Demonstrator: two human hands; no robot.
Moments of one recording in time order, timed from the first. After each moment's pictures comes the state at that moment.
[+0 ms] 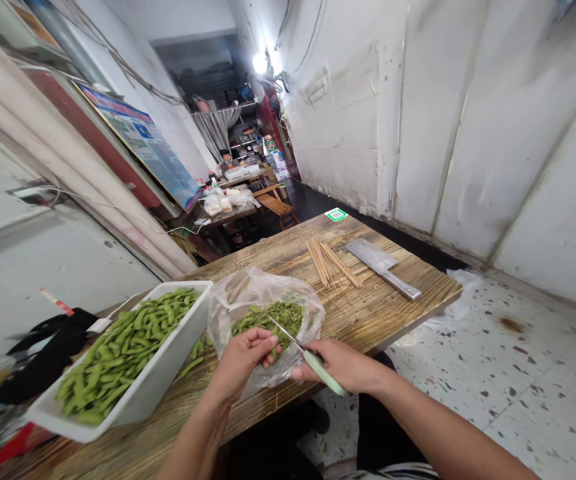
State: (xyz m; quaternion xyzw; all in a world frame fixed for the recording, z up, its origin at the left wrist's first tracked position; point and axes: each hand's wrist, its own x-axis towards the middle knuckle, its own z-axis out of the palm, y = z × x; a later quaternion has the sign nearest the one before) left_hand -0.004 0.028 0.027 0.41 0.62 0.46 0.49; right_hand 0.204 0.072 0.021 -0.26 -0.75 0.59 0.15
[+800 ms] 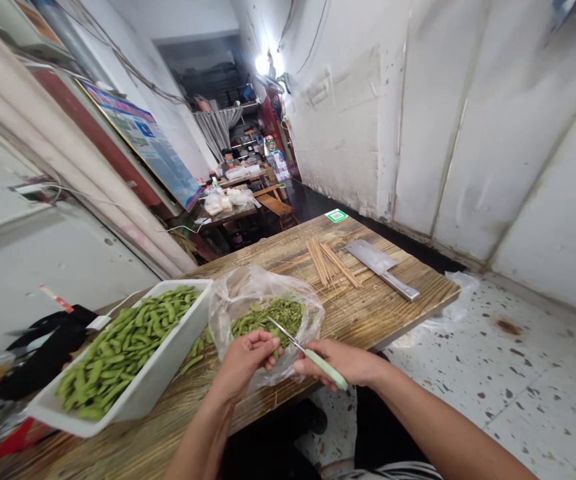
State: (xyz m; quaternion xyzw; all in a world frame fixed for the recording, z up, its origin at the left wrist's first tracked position) left_hand 0.000 0.023 0.022 0.39 0.61 0.47 0.50; right_hand 0.205 0.076 0.005 -0.22 -0.66 0.71 0.11
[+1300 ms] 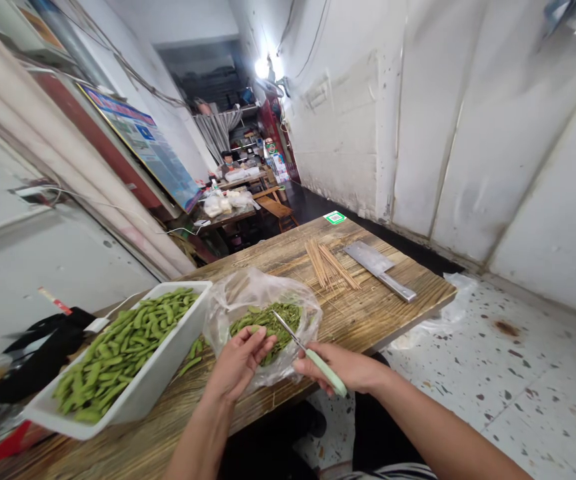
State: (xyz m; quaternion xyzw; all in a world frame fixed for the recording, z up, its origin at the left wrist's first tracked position) left_hand 0.002 0.028 0.023 0.21 0.52 0.62 0.54; right_hand 0.208 0.069 0.002 -0.25 -0.63 0.72 0.13
